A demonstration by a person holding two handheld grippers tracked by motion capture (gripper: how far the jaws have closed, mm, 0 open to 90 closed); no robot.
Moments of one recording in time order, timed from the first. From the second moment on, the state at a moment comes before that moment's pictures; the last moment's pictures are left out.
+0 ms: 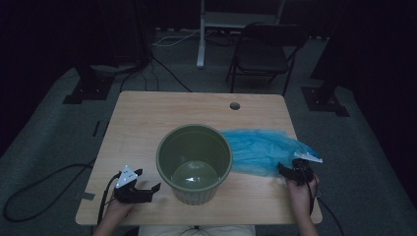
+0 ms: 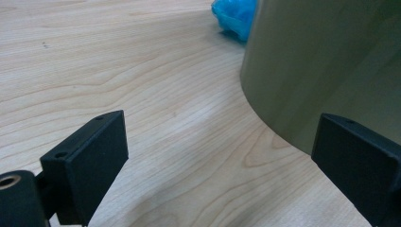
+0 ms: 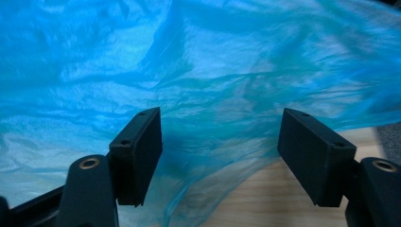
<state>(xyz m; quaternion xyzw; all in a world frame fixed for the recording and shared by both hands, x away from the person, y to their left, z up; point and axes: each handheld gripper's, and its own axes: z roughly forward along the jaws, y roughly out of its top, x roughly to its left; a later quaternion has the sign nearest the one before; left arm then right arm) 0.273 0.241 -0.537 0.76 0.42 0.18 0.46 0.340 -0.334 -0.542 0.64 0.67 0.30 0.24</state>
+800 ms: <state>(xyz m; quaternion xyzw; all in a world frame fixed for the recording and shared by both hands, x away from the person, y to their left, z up) 0.272 0.245 -0.537 0.76 0.42 0.18 0.46 0.463 -0.301 -0.484 0.60 0.69 0.29 0.27</state>
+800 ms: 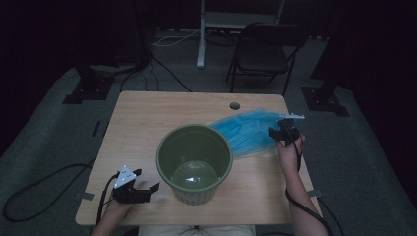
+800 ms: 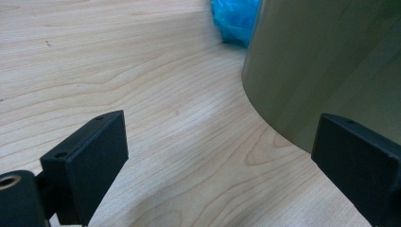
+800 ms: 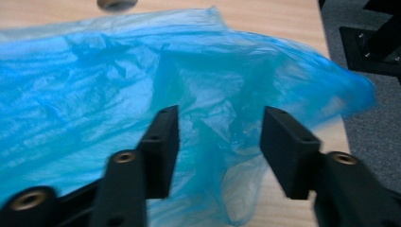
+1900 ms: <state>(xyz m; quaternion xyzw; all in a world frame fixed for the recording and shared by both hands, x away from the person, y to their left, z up) 0.272 0.245 -0.538 0.76 0.42 0.18 0.46 0.419 -0.161 -0.542 0.45 0.80 0.34 0.19</state>
